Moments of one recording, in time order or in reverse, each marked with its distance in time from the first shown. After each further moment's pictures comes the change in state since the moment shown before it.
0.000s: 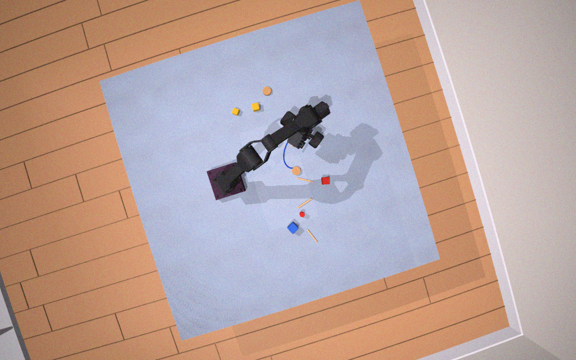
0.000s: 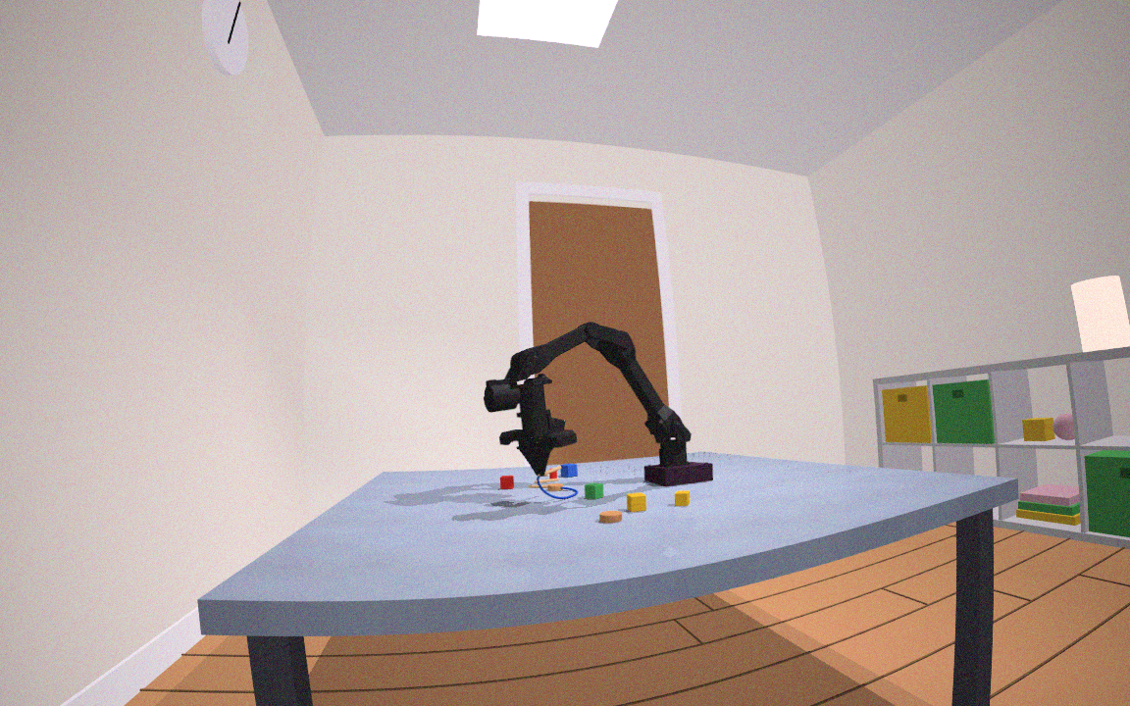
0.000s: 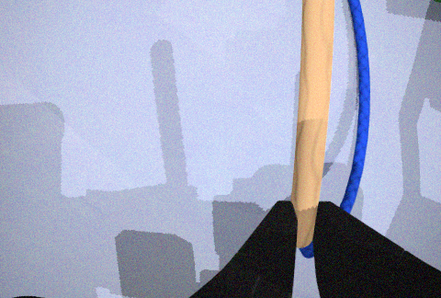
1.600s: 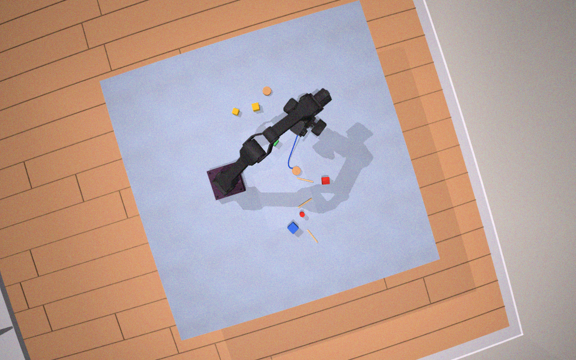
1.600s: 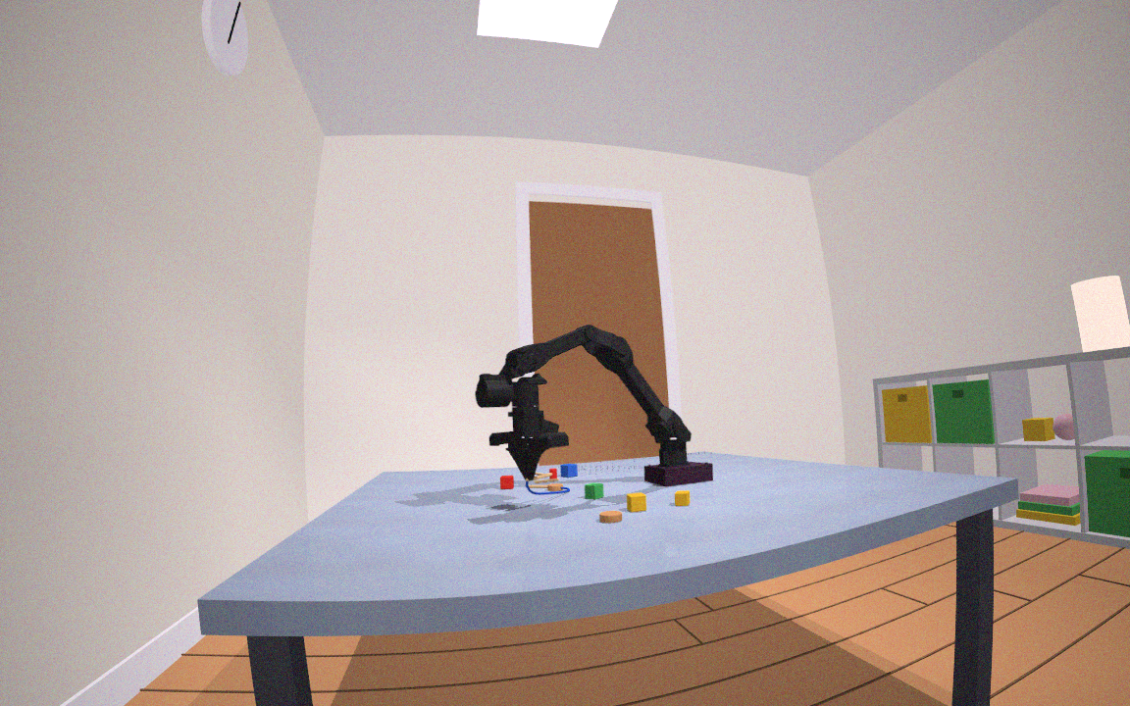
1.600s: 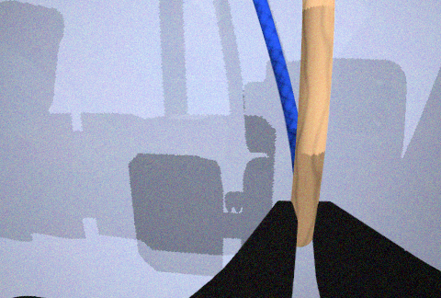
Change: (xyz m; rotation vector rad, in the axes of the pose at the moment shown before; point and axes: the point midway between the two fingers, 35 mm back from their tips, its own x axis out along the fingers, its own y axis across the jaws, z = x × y) arm -0.007 -0.021 -0.054 0.019 0.107 -0.014
